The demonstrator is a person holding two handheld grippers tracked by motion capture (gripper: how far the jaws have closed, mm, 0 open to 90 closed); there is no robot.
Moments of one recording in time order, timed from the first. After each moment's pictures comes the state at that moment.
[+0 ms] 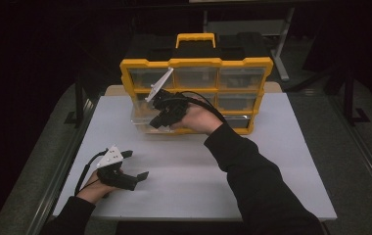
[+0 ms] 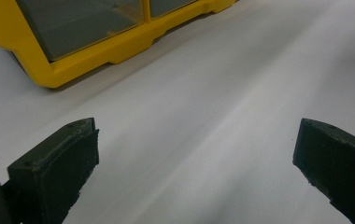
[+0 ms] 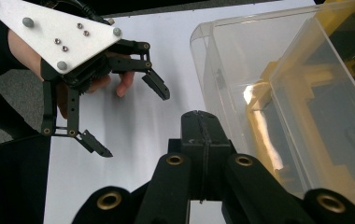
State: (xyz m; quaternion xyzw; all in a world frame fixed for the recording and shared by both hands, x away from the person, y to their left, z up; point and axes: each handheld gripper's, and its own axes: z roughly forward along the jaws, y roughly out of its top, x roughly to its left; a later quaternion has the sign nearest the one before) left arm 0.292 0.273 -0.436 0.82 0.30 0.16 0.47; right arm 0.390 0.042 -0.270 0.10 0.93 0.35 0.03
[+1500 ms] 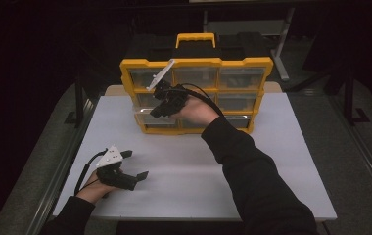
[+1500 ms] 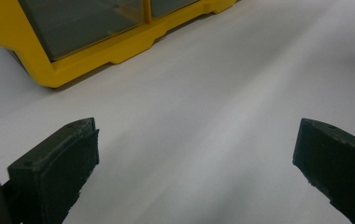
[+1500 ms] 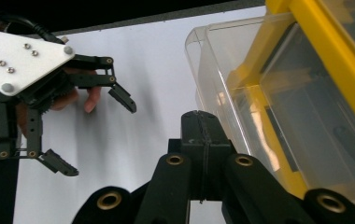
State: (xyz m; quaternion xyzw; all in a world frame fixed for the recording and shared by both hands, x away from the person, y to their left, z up) left arm 0.292 0.274 -0.436 0.82 0.30 0.16 0.47; right arm 0.418 0.043 -0.269 0.13 0.92 0.36 0.05
